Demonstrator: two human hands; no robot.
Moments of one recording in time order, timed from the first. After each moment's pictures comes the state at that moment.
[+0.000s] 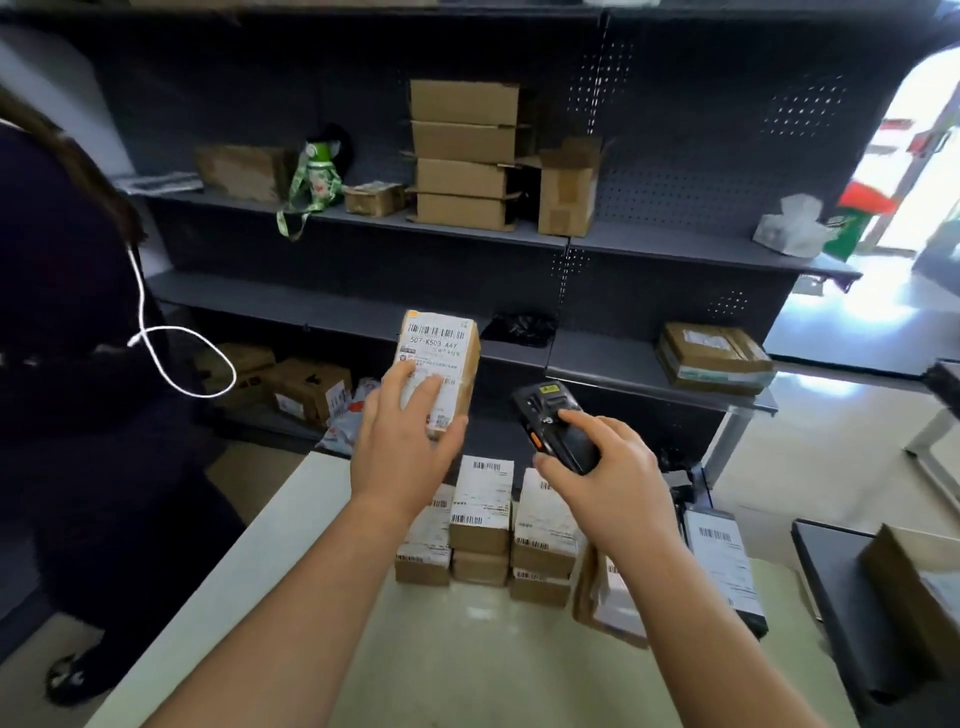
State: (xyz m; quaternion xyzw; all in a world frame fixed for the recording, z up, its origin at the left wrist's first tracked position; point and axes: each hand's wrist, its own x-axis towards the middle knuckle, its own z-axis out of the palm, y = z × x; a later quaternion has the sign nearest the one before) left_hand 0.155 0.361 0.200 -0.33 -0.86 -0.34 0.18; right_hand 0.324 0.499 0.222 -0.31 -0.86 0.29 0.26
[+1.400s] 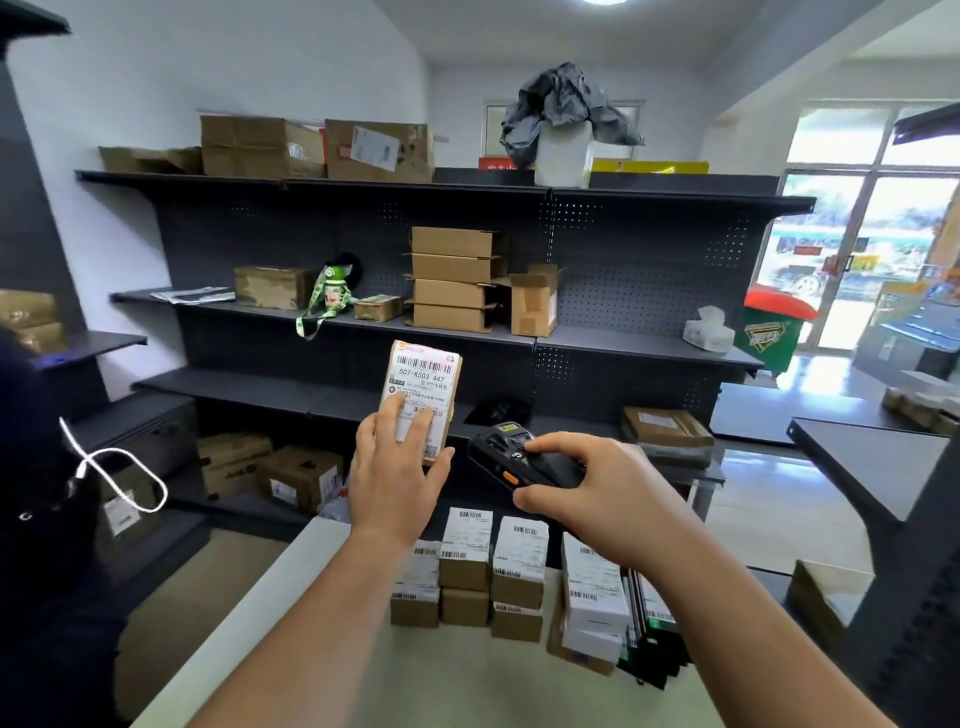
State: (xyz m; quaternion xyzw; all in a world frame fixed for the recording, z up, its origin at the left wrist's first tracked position) left_hand 0.242 0.293 0.259 -0.33 -0.82 -0.27 0.39; right_hand 0.460 0.397 0.358 -0.23 -0.91 0.27 0.20
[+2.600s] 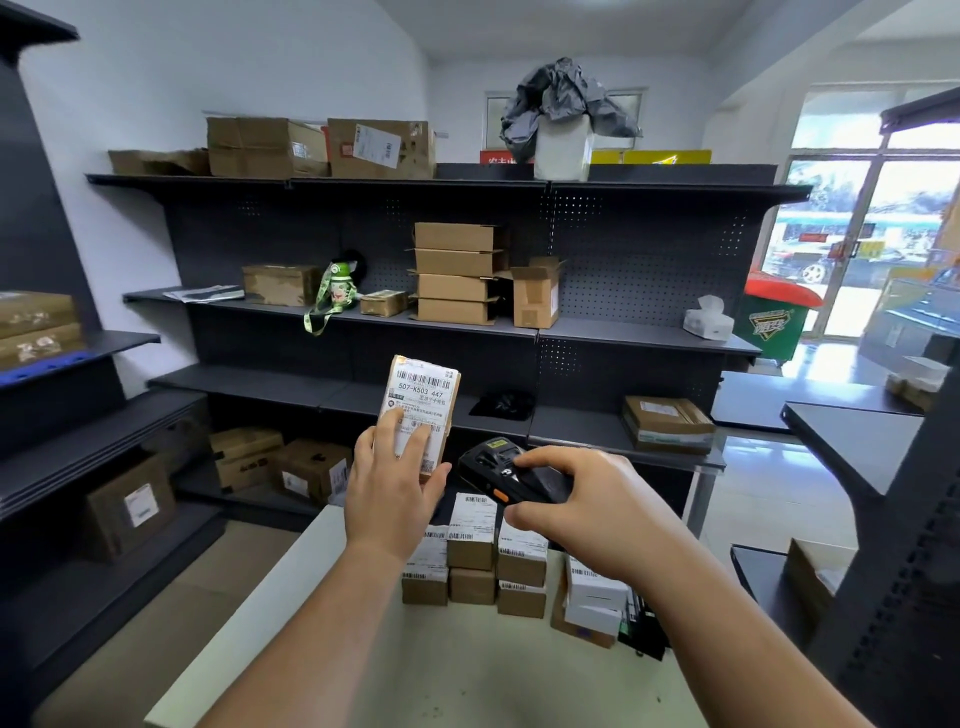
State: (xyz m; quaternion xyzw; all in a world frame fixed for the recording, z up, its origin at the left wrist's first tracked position) left_hand 0.270 0.260 0.249 -0.34 -0.84 -0.25 0.35; right_hand 0.484 0.367 0.351 -0.21 -0.92 0.27 0.18
